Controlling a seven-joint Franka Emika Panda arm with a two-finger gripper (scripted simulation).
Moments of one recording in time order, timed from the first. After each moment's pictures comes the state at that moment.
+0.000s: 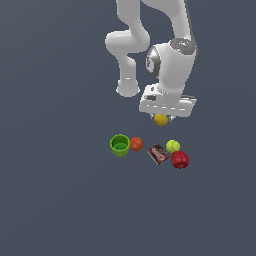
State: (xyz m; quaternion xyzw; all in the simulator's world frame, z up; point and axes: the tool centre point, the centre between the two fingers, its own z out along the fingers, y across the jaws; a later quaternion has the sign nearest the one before) arm -0.084 0.146 0.189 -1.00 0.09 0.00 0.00
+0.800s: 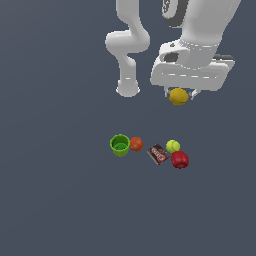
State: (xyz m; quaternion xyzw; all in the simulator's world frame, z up) arm -0.049 0.168 0.337 -1.00 0.09 0.00 0.00
